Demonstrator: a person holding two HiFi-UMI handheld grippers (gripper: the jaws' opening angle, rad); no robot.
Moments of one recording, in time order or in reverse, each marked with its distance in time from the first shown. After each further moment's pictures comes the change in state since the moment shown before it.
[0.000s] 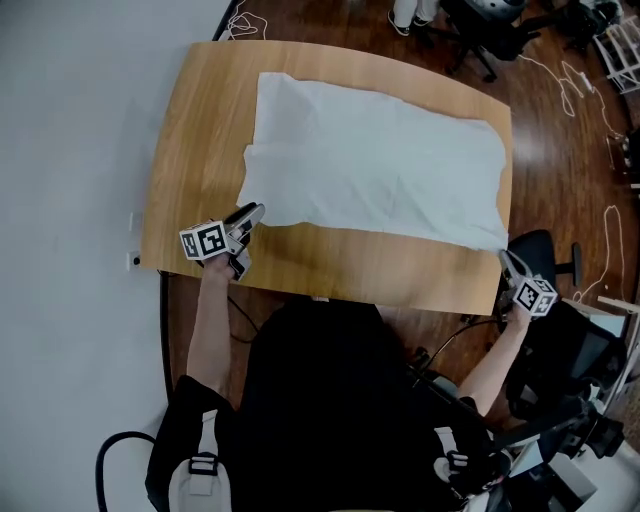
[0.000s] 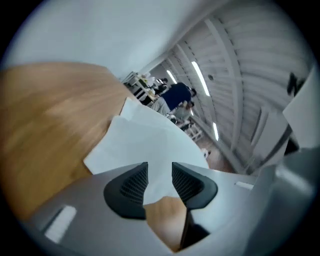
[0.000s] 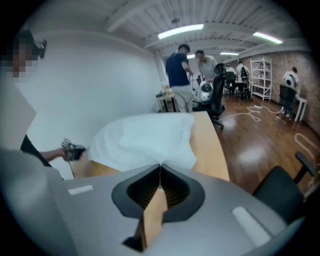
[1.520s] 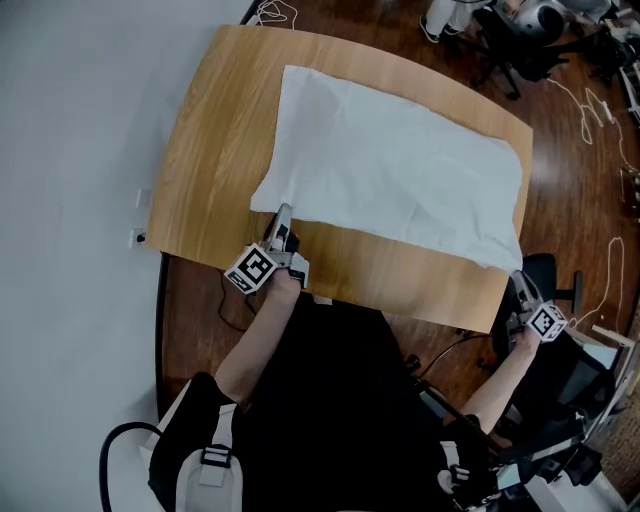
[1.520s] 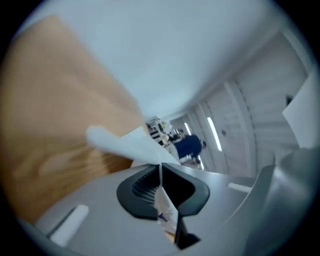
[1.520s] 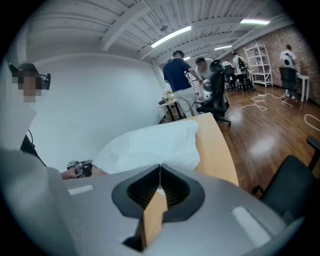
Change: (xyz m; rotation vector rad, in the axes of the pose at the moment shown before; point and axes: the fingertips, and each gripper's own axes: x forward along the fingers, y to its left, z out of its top) left arm -0.003 -0.045 -0.010 -0.208 -0.592 0.107; right arm -0.015 -0.005 0.028 0.128 -0.083 0.129
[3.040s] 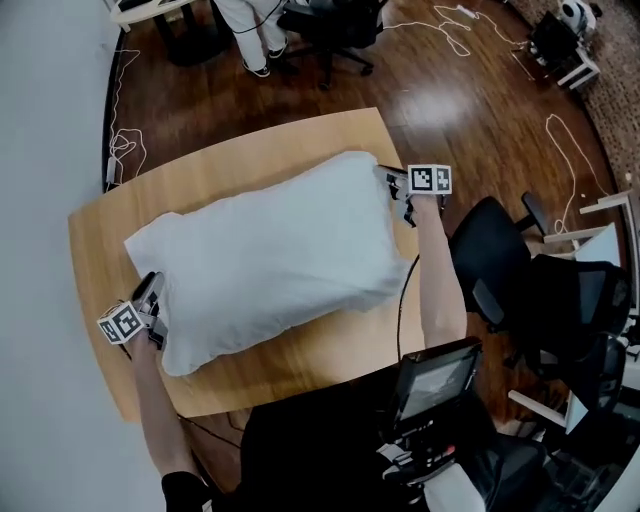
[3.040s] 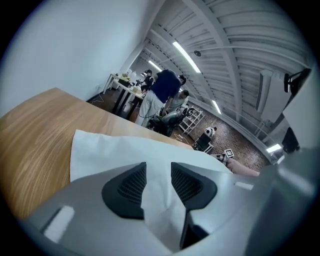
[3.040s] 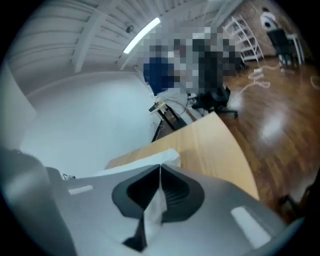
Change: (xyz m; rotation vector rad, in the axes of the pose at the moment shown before) left arm 0.246 -0.044 0.009 0.623 0.679 -0.093; right arm 0.240 -0.161 0.183 0.199 -0.031 0.073
